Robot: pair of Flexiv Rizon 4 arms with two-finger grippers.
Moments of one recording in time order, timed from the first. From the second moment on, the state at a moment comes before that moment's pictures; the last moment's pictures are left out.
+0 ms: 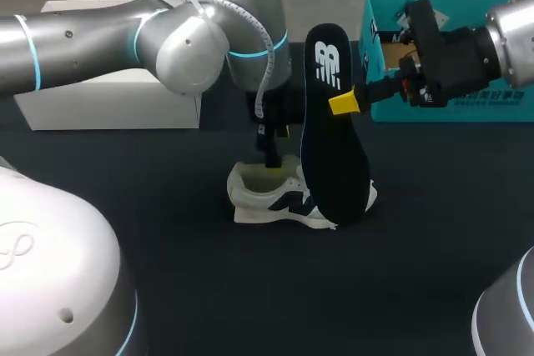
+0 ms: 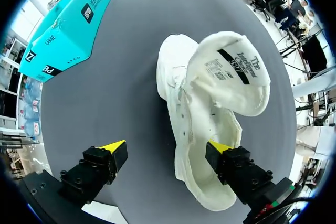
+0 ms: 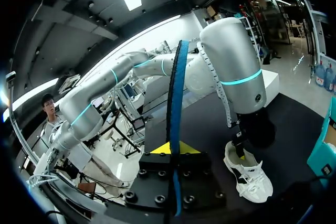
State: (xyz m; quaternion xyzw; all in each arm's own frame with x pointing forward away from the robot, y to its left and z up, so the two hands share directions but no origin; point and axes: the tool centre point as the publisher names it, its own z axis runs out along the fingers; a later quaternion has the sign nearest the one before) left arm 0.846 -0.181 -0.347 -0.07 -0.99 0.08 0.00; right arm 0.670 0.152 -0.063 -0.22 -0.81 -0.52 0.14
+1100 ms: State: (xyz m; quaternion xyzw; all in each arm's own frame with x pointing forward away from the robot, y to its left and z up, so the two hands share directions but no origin) left arm 0.824 -0.194 -0.368 -0.08 -0.99 0.08 0.03; right arm 0.670 0.152 -0.063 -0.22 -0.81 -0.52 0.14
